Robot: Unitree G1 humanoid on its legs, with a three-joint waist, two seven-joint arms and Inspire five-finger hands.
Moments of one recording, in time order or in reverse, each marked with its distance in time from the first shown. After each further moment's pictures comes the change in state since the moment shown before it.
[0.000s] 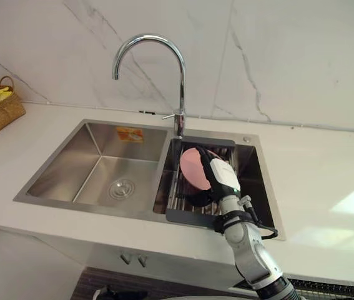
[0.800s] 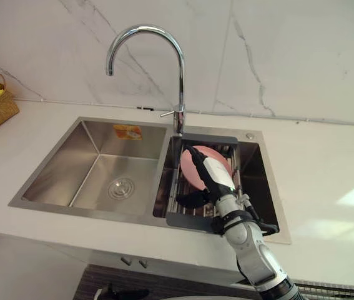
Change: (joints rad) left arm 0.006 -0.008 0.030 -0.004 0.016 -0.037 -0.032; right arm 0.005 -0.040 0.013 -0.111 0.117 -0.087 0.080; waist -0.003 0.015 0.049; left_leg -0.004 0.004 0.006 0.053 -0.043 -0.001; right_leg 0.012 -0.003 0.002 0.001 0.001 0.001
